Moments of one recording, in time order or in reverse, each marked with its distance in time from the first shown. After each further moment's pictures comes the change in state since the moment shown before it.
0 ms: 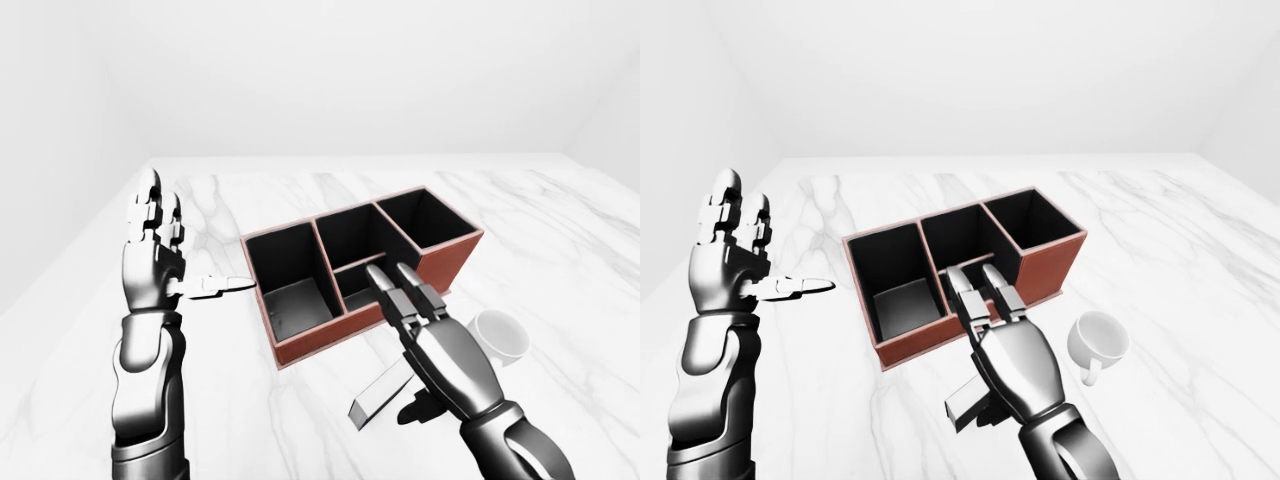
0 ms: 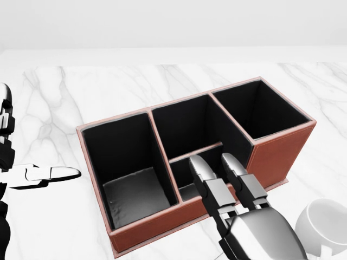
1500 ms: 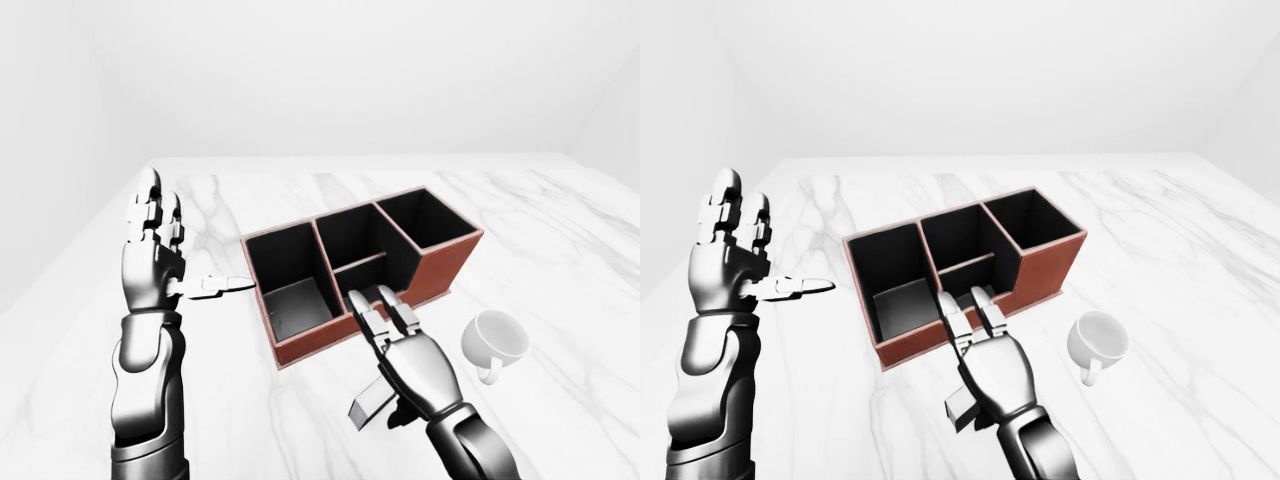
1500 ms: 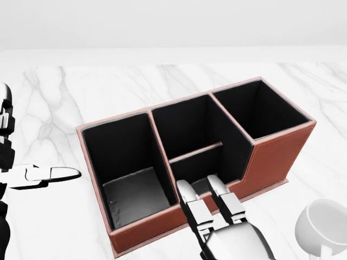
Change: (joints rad) left arm 0.001 0.000 0.000 -0.002 0.001 0.000 -0.002; right arm 0.000 -0.076 0.116 0.263 -0.164 0.000 -0.230
